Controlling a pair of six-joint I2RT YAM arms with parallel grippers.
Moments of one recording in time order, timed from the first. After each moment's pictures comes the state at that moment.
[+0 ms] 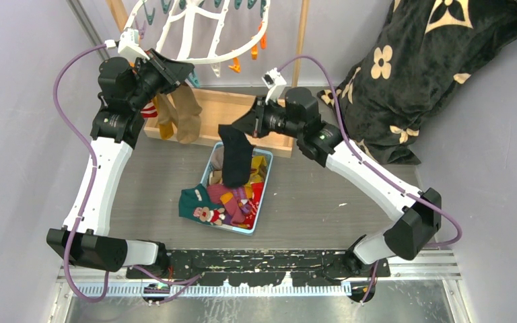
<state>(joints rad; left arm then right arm) -0.15 1.33 1.56 -0.24 0.29 -0.68 0.69 1.43 1.35 -0.11 -0.34 0.58</state>
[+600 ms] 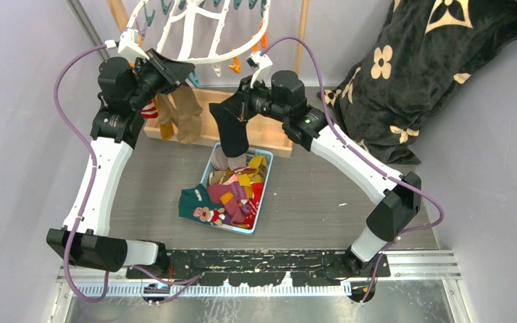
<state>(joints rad) -0.15 1.33 1.56 -0.24 0.30 -0.70 0.71 1.63 1.62 -0.11 -0.29 0.37</state>
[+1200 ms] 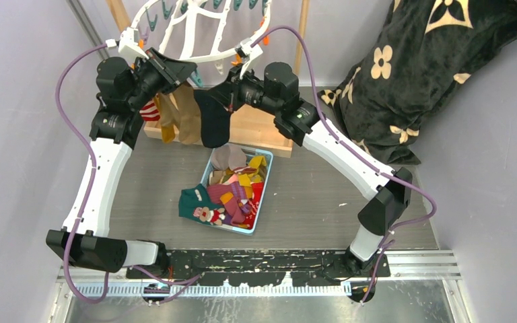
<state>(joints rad) -0.15 1.32 1.56 -0.22 0.35 -0.74 0.75 1.70 1.76 -0.02 -0.29 0.31</state>
